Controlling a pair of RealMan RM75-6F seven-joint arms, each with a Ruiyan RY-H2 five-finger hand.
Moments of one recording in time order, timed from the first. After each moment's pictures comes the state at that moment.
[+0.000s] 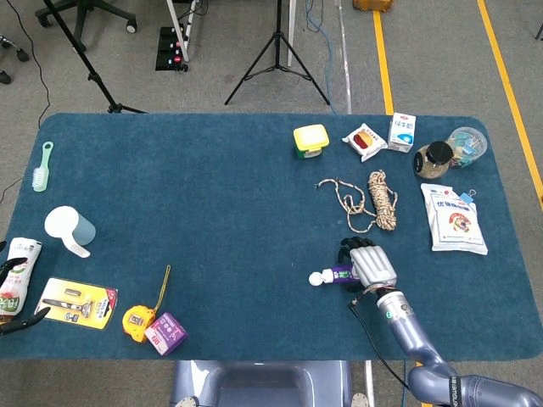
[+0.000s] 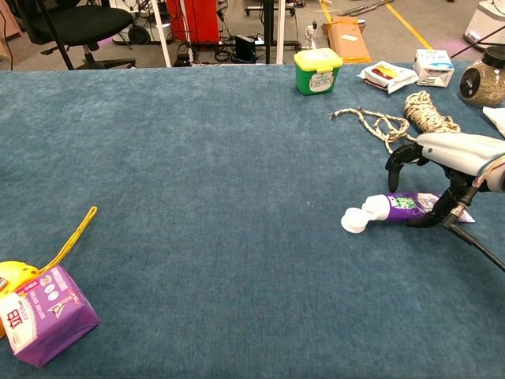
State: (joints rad) left arm -0.02 -0.89 -0.01 -1.89 1.42 1.46 0.02; right arm 0.51 -1.52 0.17 -1.54 -1.12 0.96 -0.34
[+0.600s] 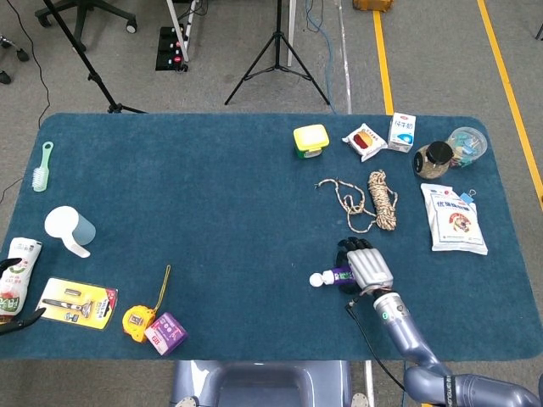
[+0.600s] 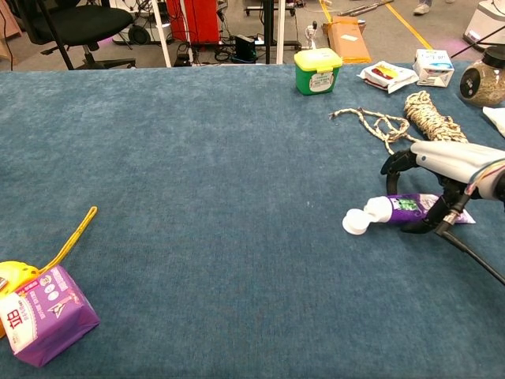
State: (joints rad) left arm 0.00 -0.89 0.00 -1.89 1.42 1.48 0.01; right arm 0.53 -1.54 0.14 -1.52 -1.08 0.96 -0.34
